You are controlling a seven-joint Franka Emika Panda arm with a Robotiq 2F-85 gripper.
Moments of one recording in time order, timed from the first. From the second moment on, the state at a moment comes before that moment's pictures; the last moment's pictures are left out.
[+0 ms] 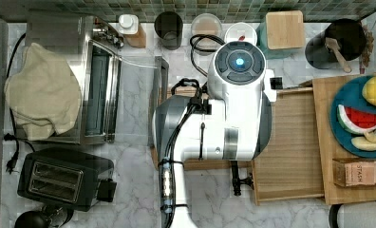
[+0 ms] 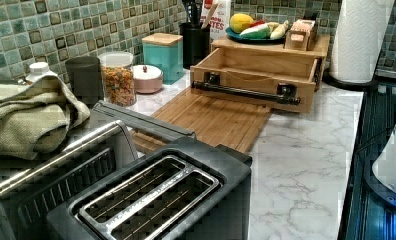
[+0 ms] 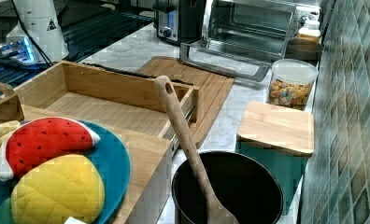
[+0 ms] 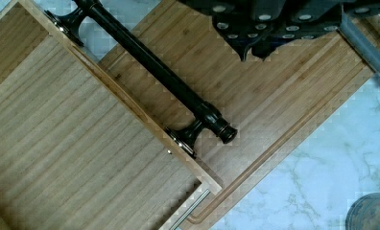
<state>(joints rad) -0.03 0.07 -0.03 -1.86 -0.05 0.25 -0.10</state>
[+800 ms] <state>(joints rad) -0.03 0.08 -0.03 -1.93 -0.06 0.32 -0.26</state>
